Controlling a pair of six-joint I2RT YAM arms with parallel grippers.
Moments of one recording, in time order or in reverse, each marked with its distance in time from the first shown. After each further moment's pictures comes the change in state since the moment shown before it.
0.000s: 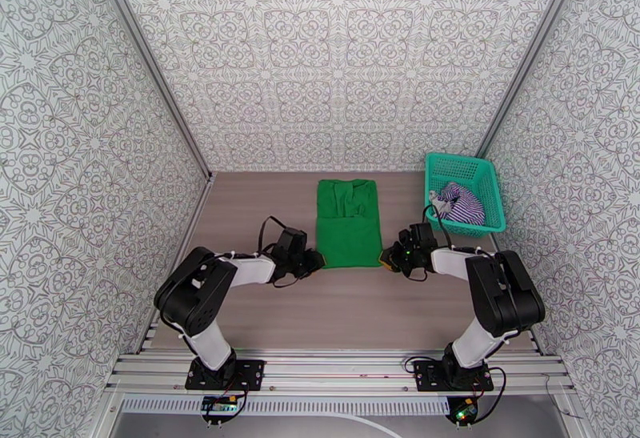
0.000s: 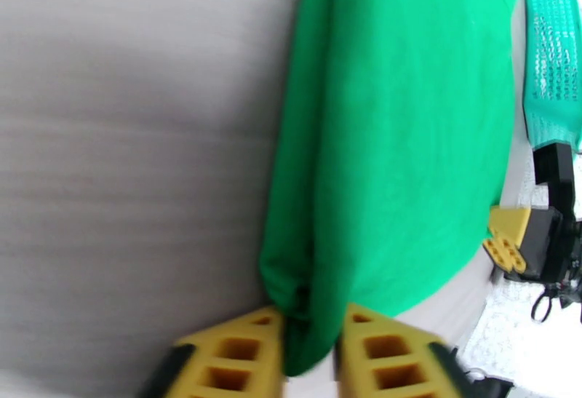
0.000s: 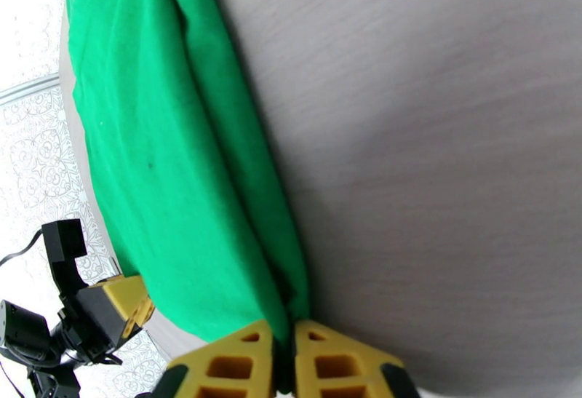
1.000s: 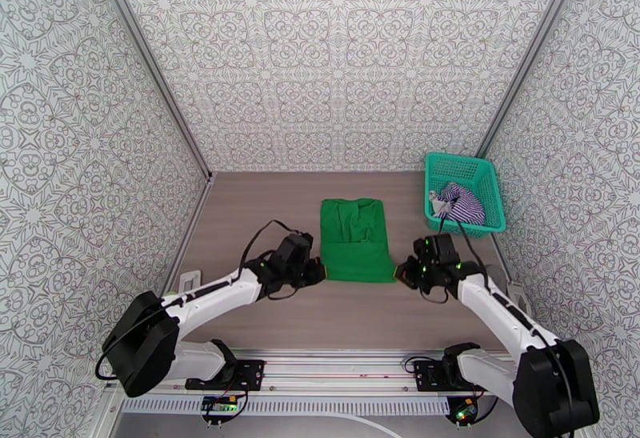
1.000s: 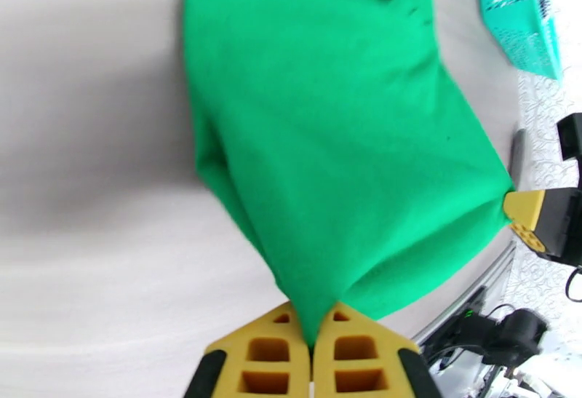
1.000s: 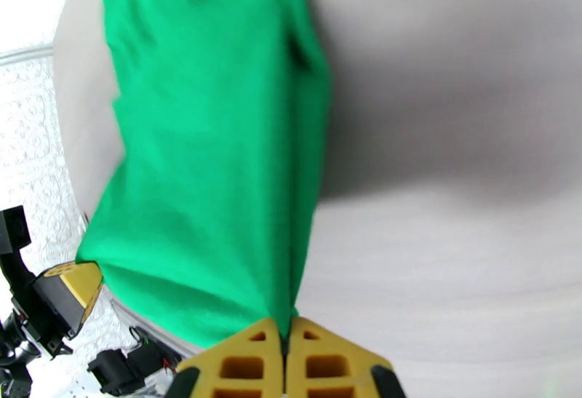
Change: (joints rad) left arm -0.154 -0.344 0.094 -0.395 -0.115 0.082; right arm 0.022 -0.512 0.040 -0.539 0.169 -0.116
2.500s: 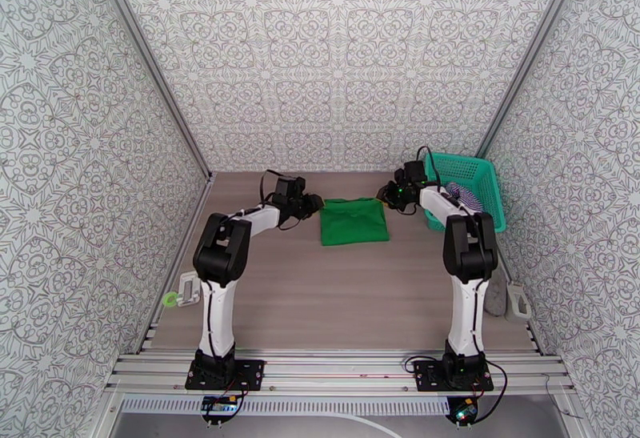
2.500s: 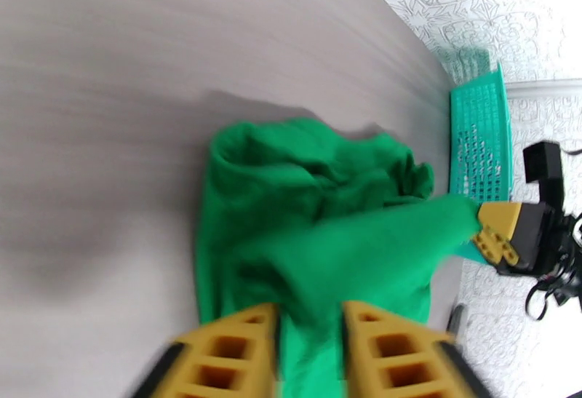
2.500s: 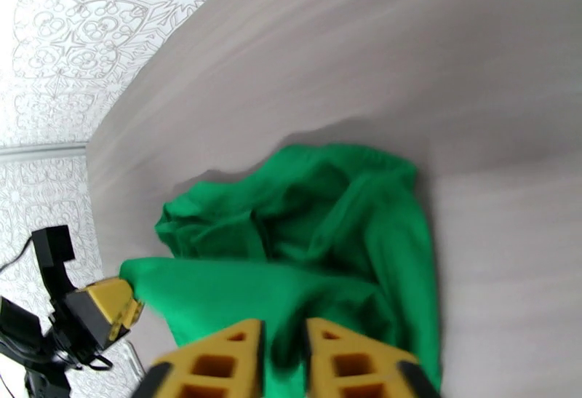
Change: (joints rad) left arm 0.397 0.815 0.652 0.343 0.282 0.027; right arm -0.085 1.047 0.977 0.171 -0.087 -0.064
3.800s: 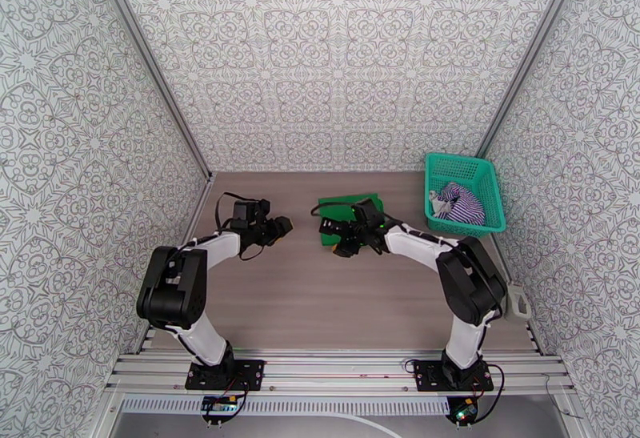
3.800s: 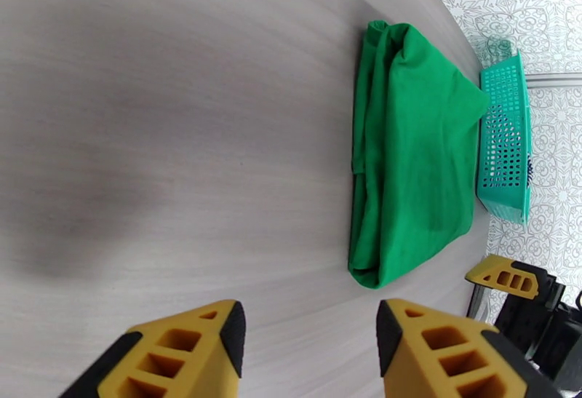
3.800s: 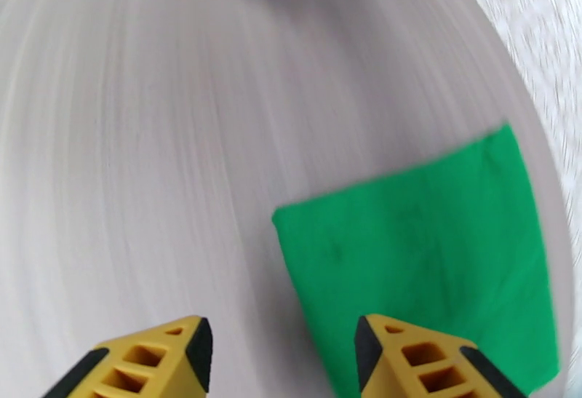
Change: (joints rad) left arm 0.183 -0.497 -0.582 -0.076 0.060 0.185; right arm 0.469 -0.328 -0.512 0.228 0.144 -1.436
